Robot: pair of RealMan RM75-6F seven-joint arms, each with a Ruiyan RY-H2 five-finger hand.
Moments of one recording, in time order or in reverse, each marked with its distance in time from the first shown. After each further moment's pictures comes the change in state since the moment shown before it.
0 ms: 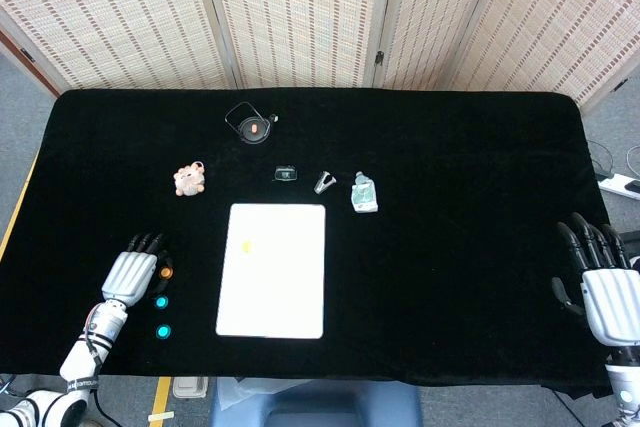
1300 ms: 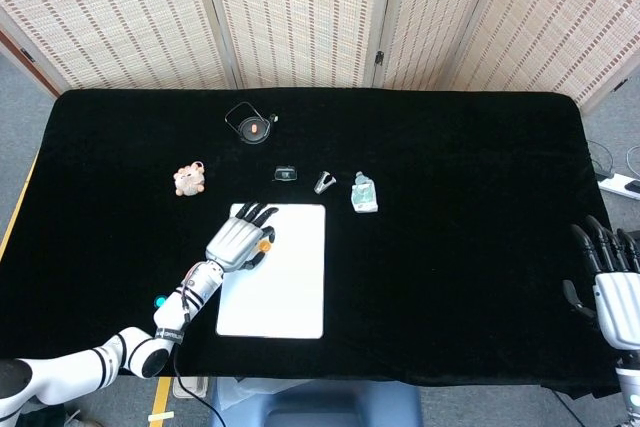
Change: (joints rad) left arm -0.336 -0.189 -0.145 -0.003 -0.008 -0.195 0.124; right arm -0.018 0.000 0.000 0.029 0.025 0.005 0.032
